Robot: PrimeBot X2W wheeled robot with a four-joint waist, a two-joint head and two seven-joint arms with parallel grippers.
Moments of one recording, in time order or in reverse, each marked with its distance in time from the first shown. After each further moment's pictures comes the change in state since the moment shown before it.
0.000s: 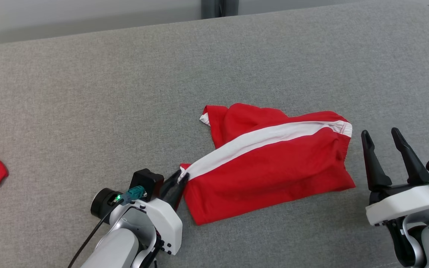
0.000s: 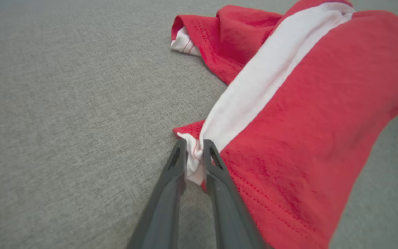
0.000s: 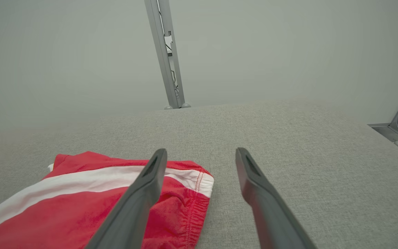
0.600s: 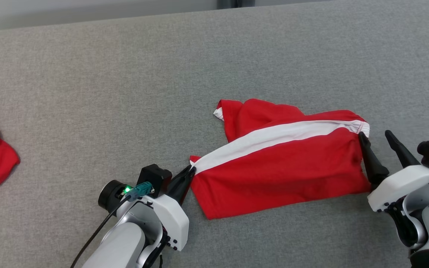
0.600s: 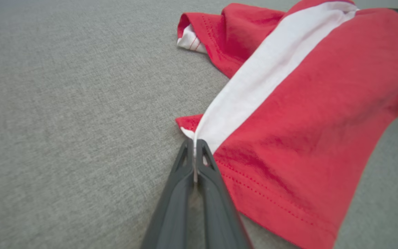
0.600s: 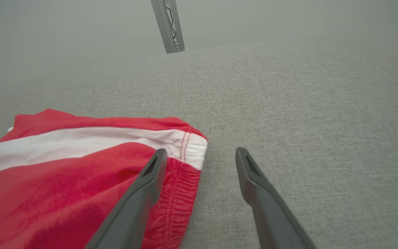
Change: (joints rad) left arm -0.040 -0.009 -0.033 0.018 0.005 -0.015 -0.027; right arm -0.140 -0.092 0.079 0.255 0.115 0.000 0.078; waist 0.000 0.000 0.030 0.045
